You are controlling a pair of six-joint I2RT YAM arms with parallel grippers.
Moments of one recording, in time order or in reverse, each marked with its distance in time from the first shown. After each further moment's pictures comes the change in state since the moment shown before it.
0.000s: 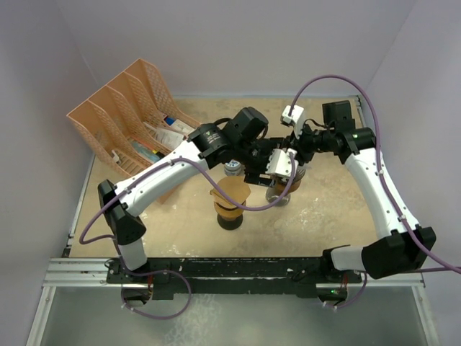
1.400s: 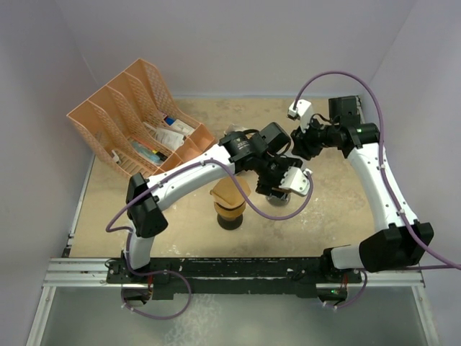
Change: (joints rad) left arm -0.068 0.201 0.098 -0.068 0.021 0.082; right arm -0.061 0.040 0.046 -0.013 0.117 -0.007
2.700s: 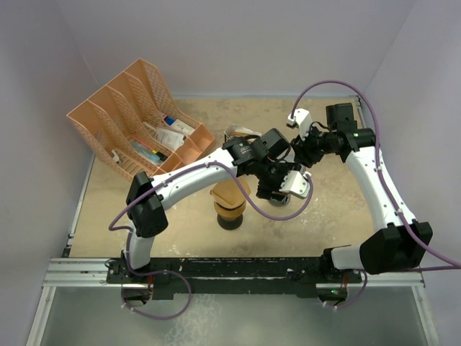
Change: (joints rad) left arm -0.002 0.002 -0.106 0.078 0.019 -0.053; right arm -0.005 -0.015 -0.091 0.004 0.066 -0.040
